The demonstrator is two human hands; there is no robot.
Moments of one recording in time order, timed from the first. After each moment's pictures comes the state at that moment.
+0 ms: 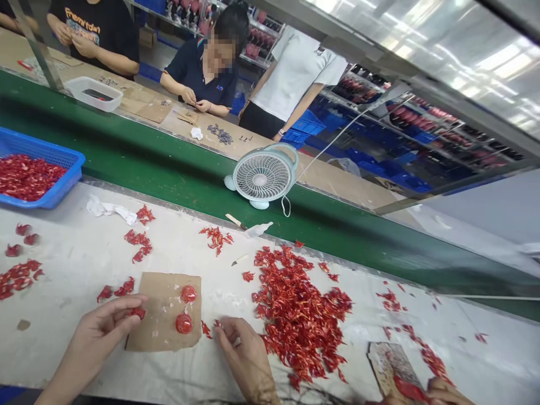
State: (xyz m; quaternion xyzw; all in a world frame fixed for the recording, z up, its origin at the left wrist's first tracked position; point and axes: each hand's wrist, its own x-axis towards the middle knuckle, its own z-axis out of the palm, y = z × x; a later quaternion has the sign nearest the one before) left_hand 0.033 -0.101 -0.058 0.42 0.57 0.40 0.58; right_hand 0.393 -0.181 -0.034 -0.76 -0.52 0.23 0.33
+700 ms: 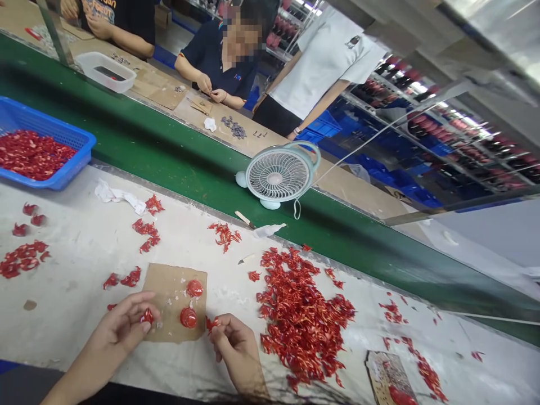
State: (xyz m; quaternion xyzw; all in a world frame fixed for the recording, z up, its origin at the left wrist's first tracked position) left_hand 0.053 -0.129 -0.047 0.34 0.50 0.38 0.70; right_hand 0.362 -0.181 -0.035 -0.67 -0.33 0.52 0.42
